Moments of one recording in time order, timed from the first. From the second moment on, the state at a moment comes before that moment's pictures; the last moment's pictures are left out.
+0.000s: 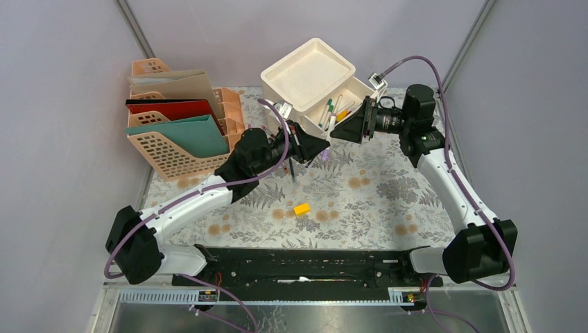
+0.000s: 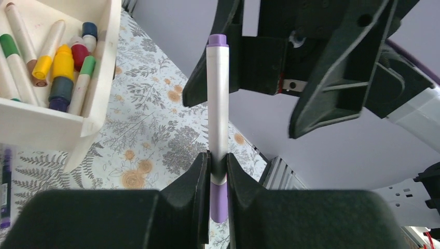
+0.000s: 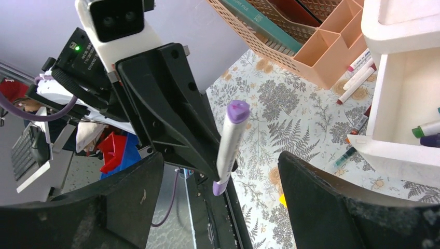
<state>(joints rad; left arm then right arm) -0.78 1.30 0.97 0.36 0.26 -0.66 0.21 1.32 1.20 -0.03 -1.11 0.55</state>
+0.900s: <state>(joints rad) -0.81 1.32 1.00 0.35 0.21 -0.67 0.22 1.34 1.16 0.08 -1.12 0.65</state>
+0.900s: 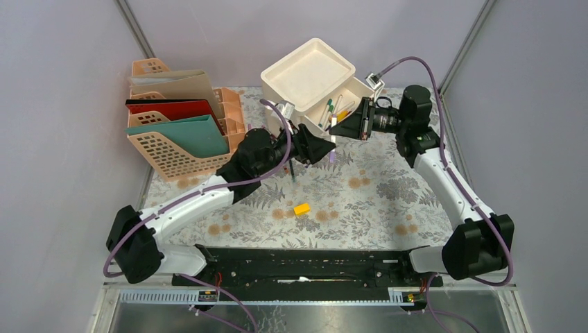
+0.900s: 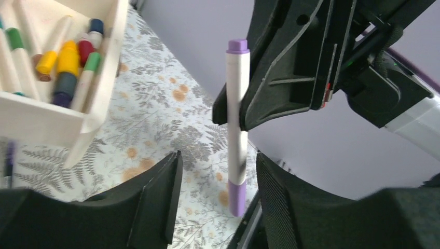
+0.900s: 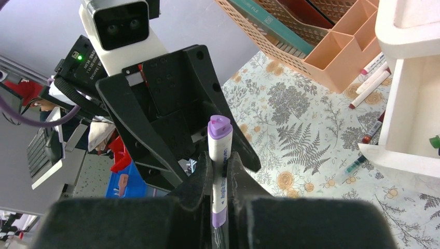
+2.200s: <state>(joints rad) -0.57 0.98 0.79 -0.01 -0.20 -0.55 0.23 1.60 1.52 -0.28 -0.43 0.29</state>
